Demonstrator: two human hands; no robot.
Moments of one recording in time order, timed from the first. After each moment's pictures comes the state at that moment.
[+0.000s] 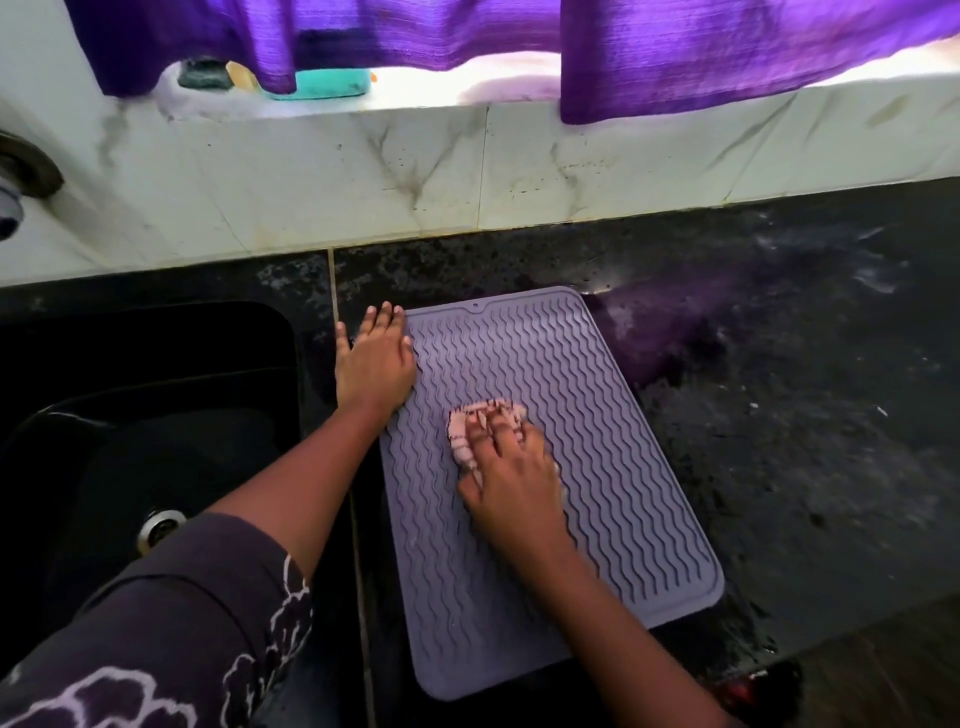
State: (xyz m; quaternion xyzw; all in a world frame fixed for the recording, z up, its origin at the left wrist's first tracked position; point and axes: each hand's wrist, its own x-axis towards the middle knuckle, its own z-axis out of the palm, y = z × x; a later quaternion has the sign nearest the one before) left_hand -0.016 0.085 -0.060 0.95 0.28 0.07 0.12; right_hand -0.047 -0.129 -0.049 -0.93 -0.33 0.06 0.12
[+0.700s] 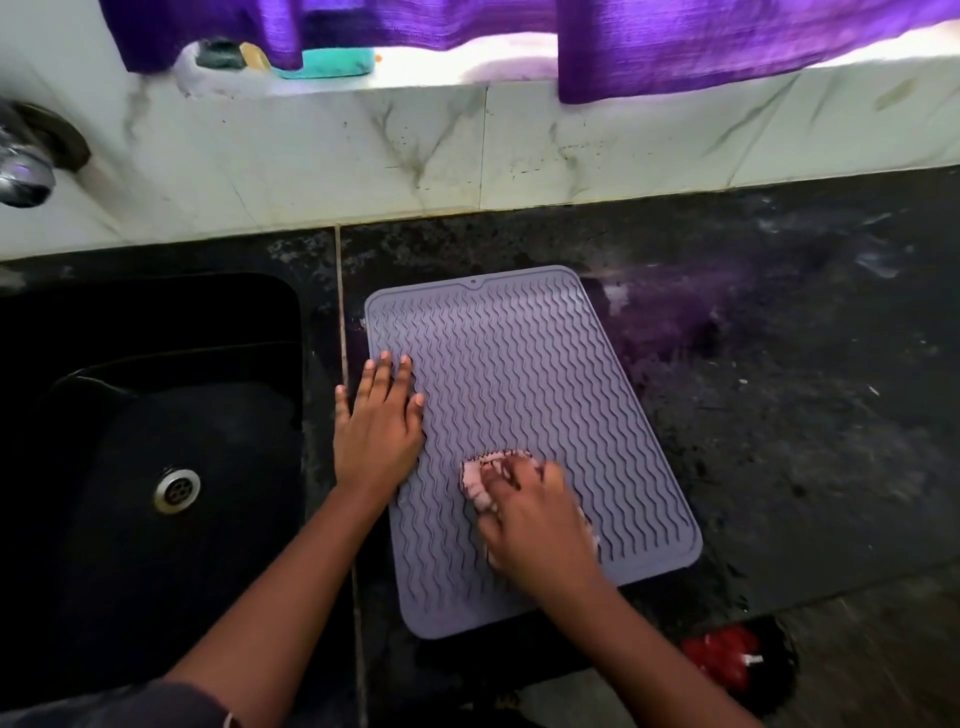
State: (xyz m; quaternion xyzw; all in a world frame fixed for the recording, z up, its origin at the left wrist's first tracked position) left_hand -0.113 0.001 -0.061 0.94 0.30 0.06 0.15; right_hand -0.095 -0.196 -0.023 -0.92 -0.38 0.04 0.11
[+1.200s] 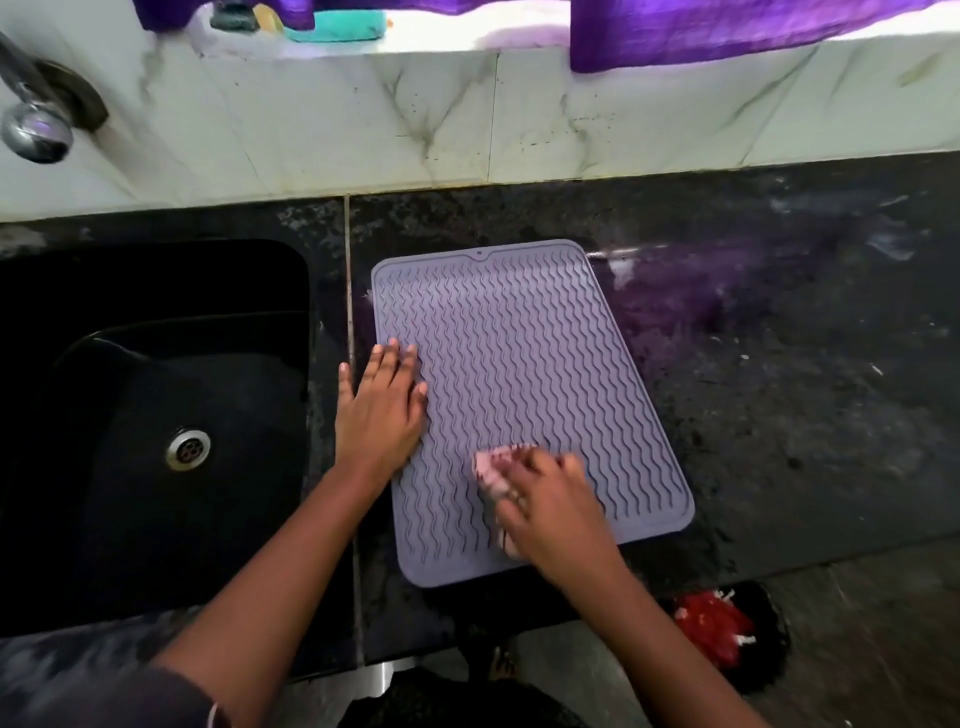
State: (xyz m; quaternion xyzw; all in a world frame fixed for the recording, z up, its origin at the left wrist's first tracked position) left_hand -0.135 -0.012 -0.058 0.95 0.28 0.05 0.13; right_hand -0.104 -0.228 -0.029 -0.91 -0.35 0.09 0.18
